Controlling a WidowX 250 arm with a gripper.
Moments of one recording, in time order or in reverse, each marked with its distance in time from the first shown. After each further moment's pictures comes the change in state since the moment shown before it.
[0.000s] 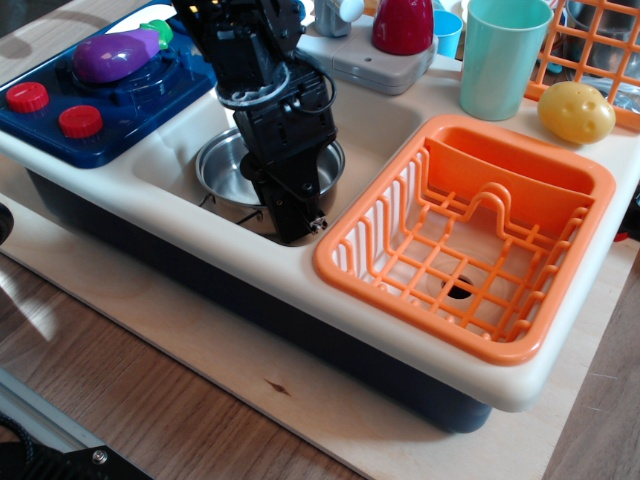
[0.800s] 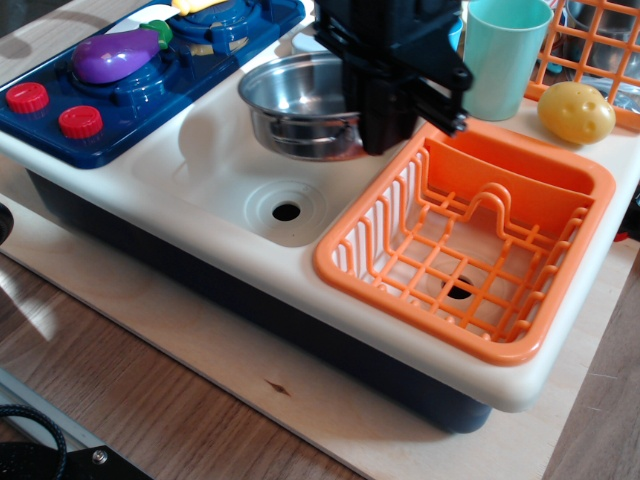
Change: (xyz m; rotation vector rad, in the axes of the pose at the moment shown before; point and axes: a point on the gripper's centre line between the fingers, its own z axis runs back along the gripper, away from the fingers) arm 0.050 -0.061 0.063 0.171 0.031 0.129
